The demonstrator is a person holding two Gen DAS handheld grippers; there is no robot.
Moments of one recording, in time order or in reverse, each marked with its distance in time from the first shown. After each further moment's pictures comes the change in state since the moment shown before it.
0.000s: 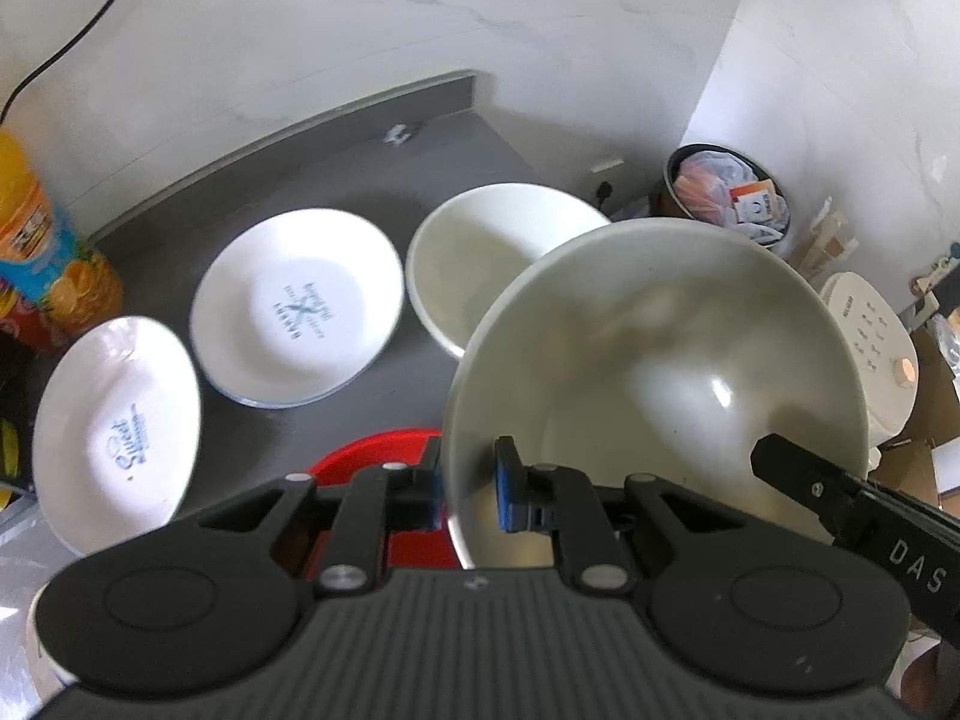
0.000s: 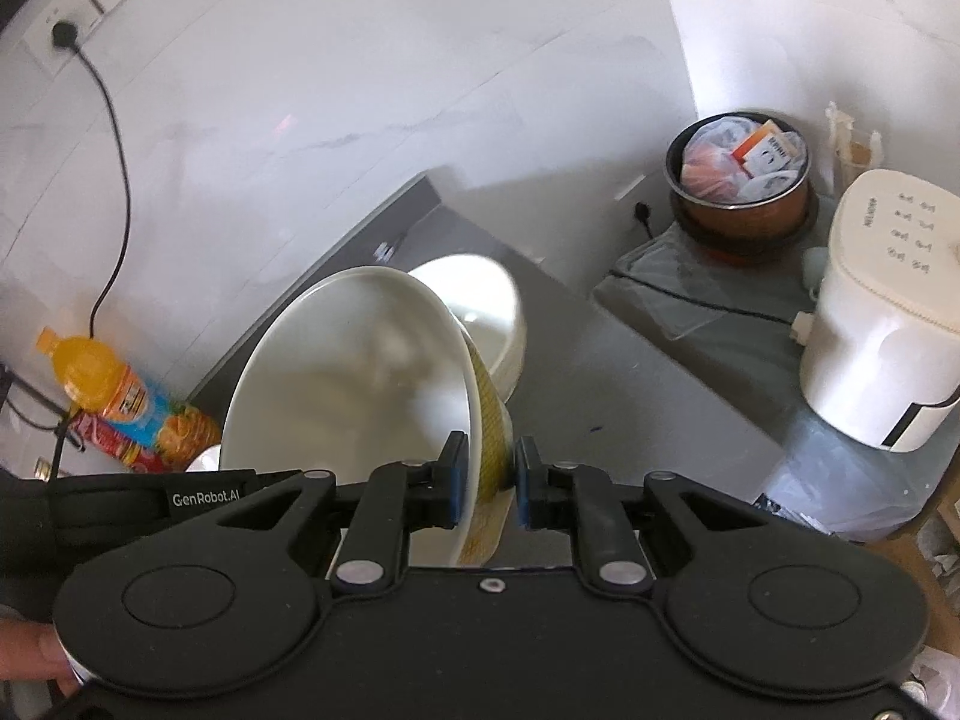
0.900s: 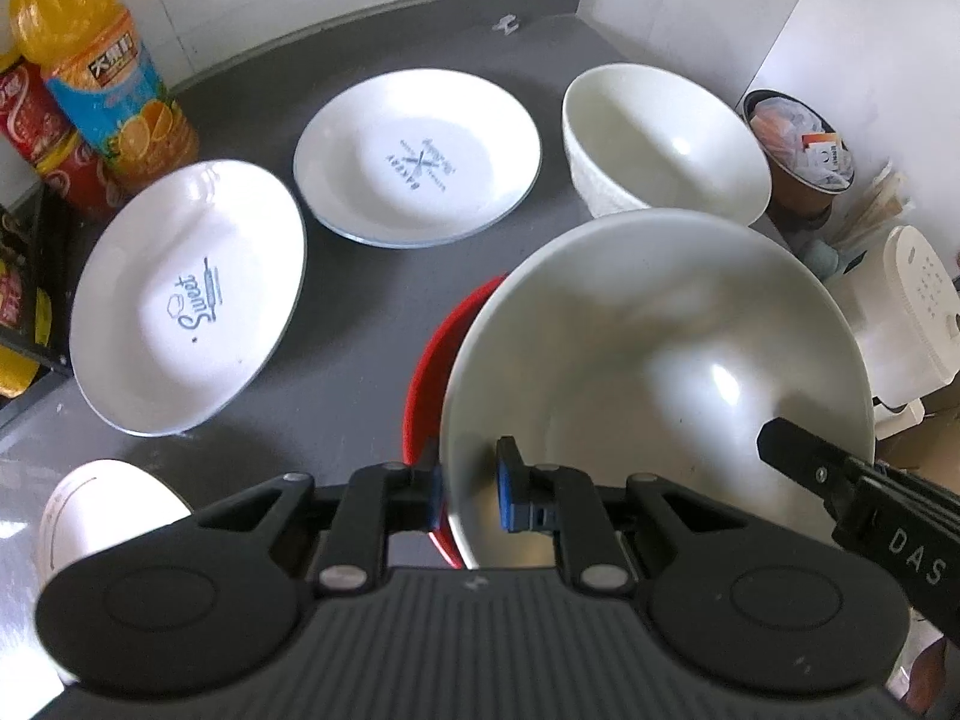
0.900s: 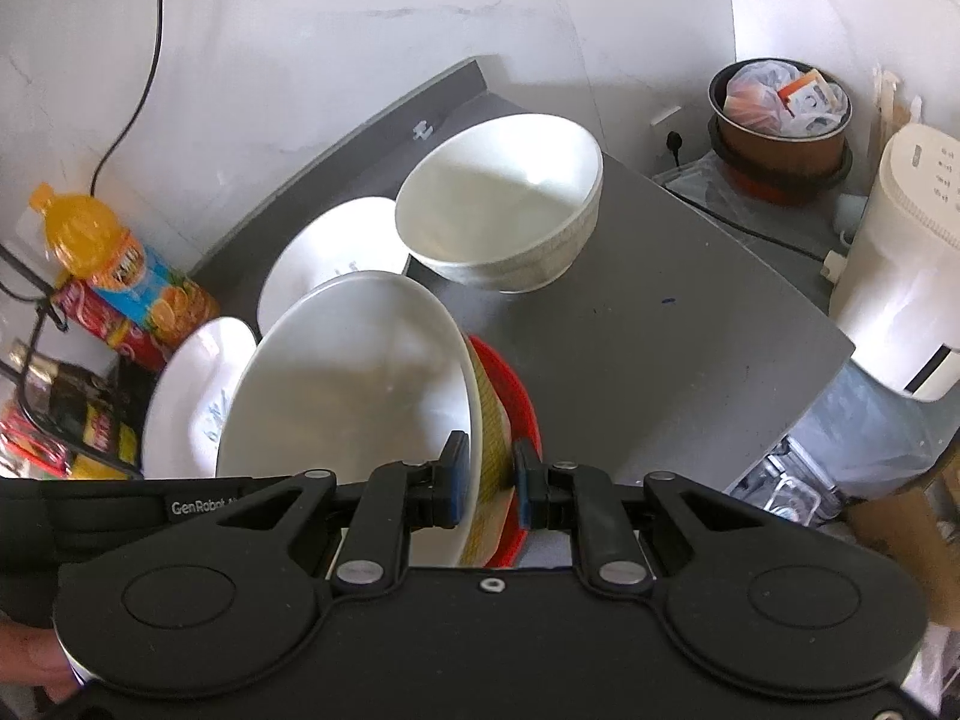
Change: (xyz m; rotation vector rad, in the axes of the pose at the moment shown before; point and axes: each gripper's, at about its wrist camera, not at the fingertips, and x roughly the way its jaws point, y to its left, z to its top) left arm 0.024 0.075 -0.066 -0.072 0.115 0.036; right arm 0.026 0.054 -0.057 -0.100 0.128 -0.050
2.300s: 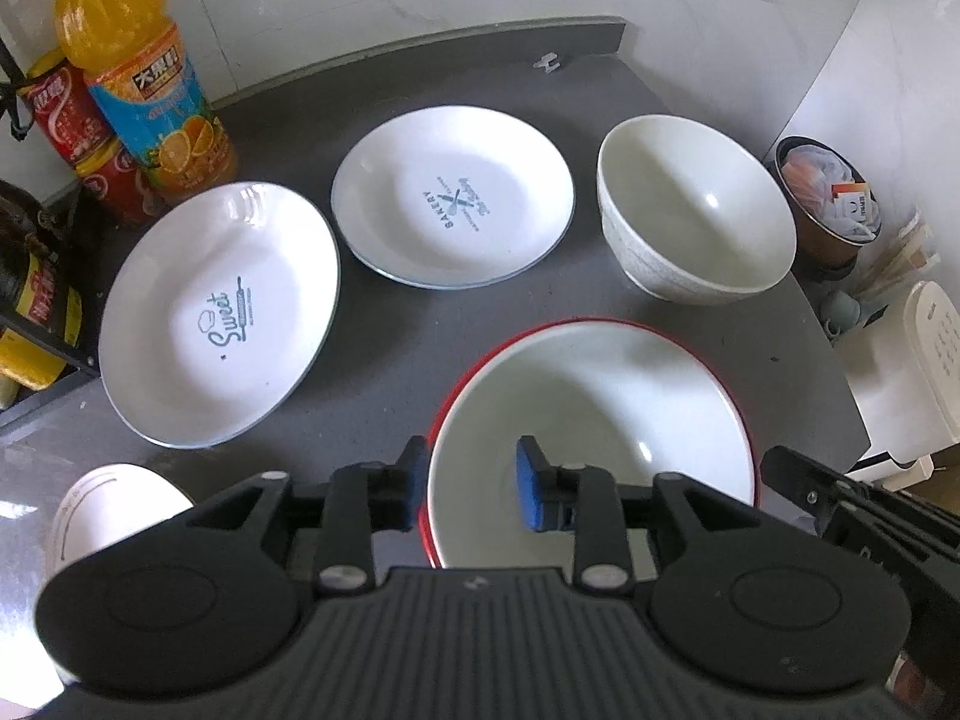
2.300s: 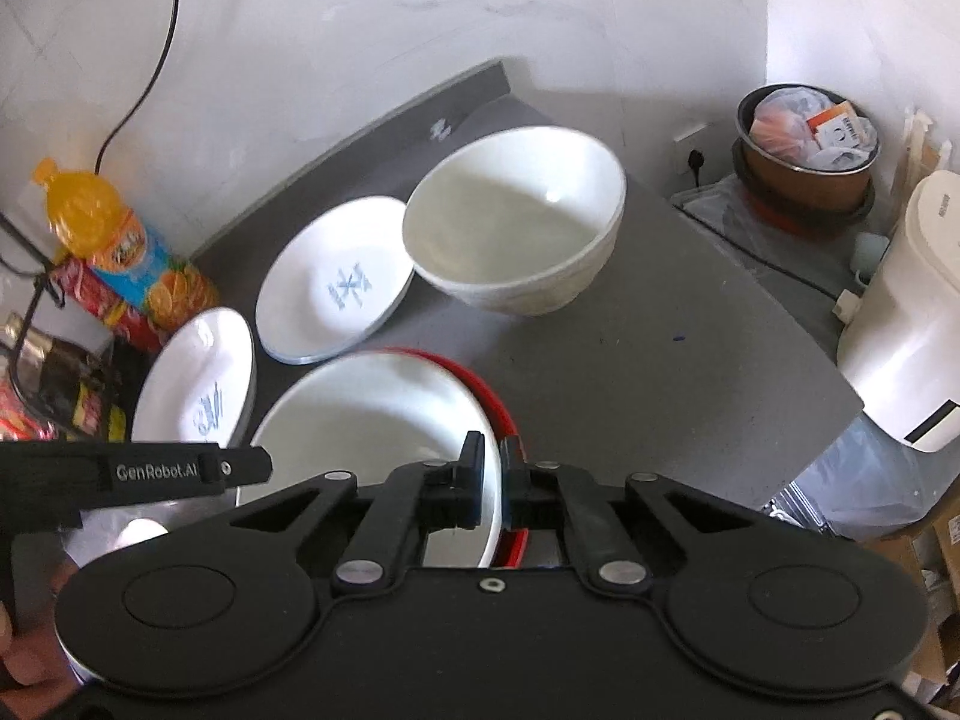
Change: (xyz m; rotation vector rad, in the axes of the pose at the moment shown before) left arm -0.013 0.001 0.009 -0.065 -0.063 0.047; right arm 0.008 0.000 0.020 -0.071 0.002 0.012
